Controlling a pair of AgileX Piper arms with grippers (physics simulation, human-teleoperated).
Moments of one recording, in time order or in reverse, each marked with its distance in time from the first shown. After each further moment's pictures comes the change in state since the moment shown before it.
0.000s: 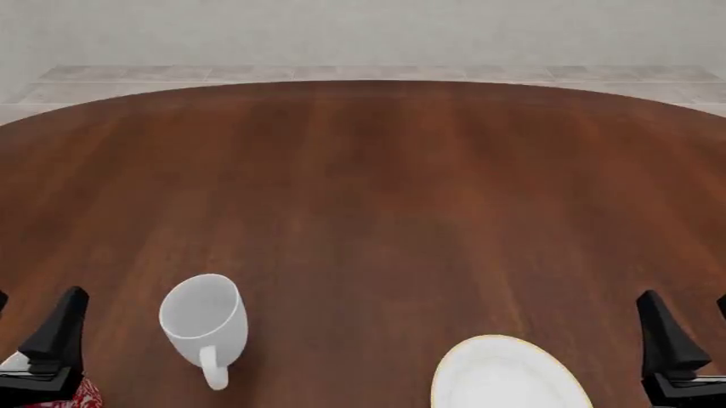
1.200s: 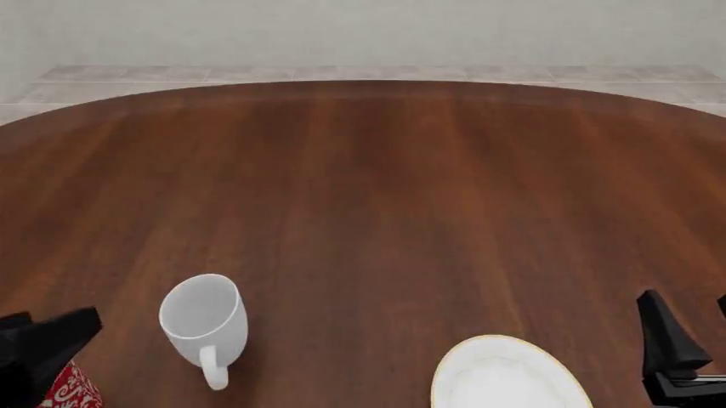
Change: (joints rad) left arm -0.298 0.215 -0.518 0.843 -0.350; right arm 0.000 -0.001 -0.005 0.006 0.000
